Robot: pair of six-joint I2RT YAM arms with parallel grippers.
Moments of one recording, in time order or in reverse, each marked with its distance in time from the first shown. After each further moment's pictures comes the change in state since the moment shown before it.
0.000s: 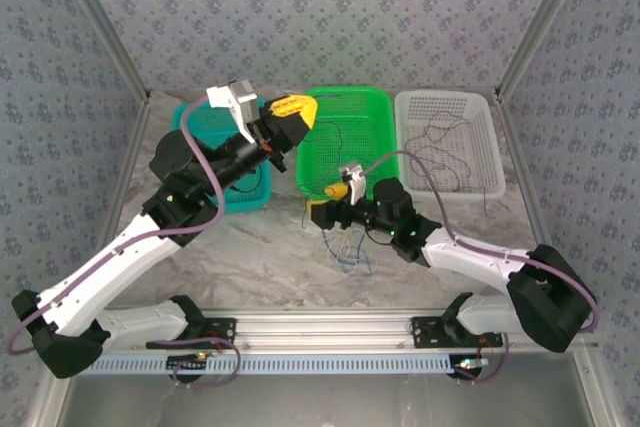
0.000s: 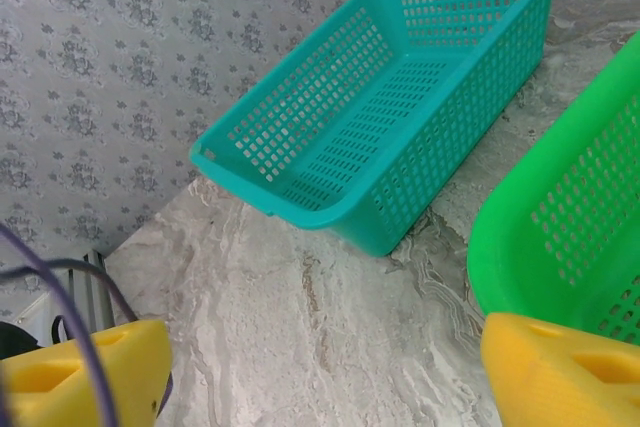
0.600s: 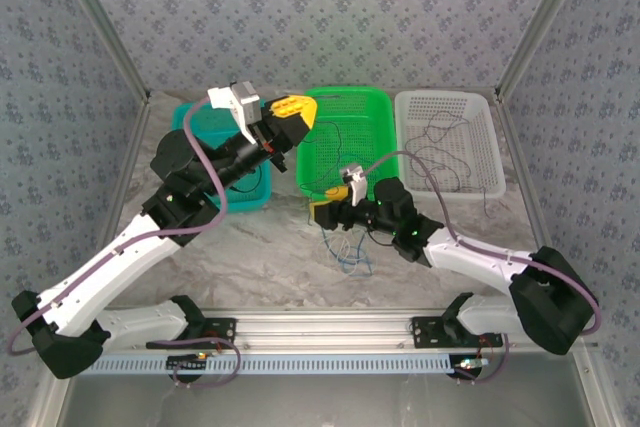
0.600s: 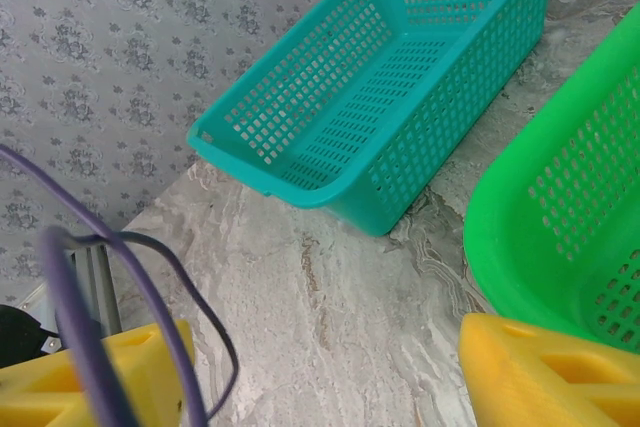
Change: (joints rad) left arm 0.009 0.000 -0.001 -0.015 -0.004 0.044; right arm -0.015 -0.011 0.000 -0.051 -0.026 0.000
